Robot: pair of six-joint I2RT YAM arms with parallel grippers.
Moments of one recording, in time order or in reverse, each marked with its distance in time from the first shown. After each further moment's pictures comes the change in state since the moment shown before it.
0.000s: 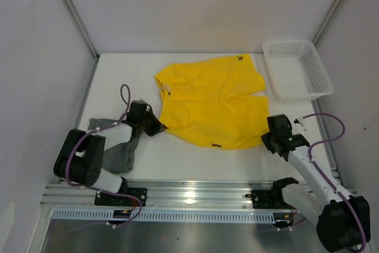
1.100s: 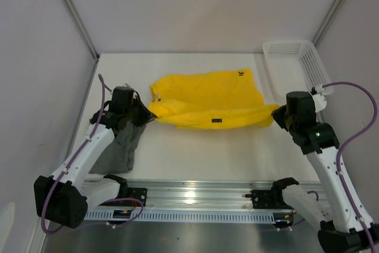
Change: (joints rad) left arm 0.003 -0.404 0.266 -0.634 -0.086 0.035; right arm 0.016 -0.131 0.487 -0.276 0.019 -0.219
